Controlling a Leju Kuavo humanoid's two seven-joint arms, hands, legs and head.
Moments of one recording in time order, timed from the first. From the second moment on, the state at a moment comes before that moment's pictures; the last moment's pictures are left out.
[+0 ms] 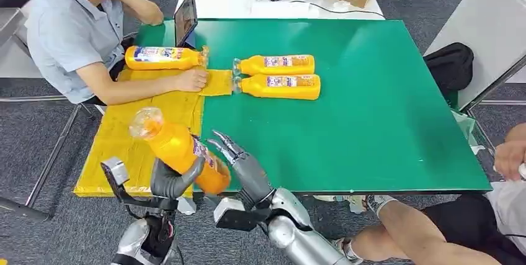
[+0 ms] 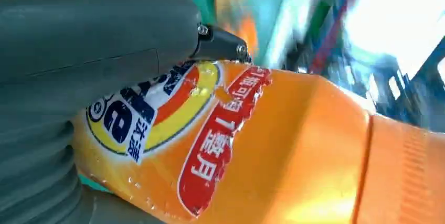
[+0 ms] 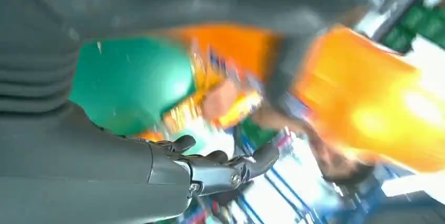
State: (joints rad) left arm -0.08 -0.17 -0.24 -1.35 0.19 0.10 -0.45; right arm -0.29 0.17 0.57 -1.07 0.53 -0.40 -0.64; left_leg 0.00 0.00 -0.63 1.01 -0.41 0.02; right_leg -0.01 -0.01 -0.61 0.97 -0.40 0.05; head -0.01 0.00
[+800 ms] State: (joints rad) left arm -0.41 -0.12 -0.16 -0.93 -0.92 0.68 -0.27; right arm -0.22 0.16 0.50 -1.21 0.51 -0.61 -0.70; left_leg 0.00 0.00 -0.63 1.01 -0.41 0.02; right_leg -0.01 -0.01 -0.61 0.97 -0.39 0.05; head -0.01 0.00
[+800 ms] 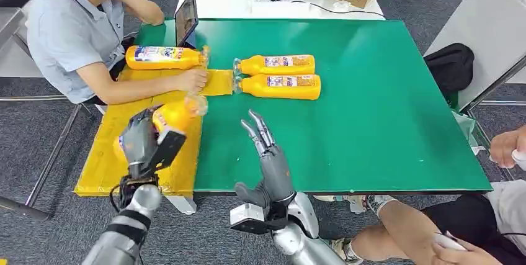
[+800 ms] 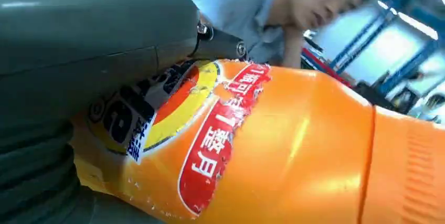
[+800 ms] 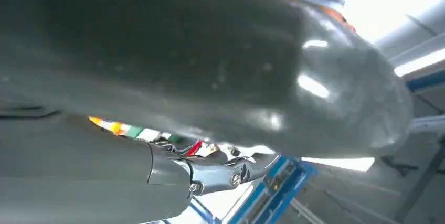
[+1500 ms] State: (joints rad) left arm -0.66 -0.12 -0.29 -0.46 -1.15 0.40 -0.19; right arm -0.22 0.14 0.51 -1.21 0.43 -0.51 -0.70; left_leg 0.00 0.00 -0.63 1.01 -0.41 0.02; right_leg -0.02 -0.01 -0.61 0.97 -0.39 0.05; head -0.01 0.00
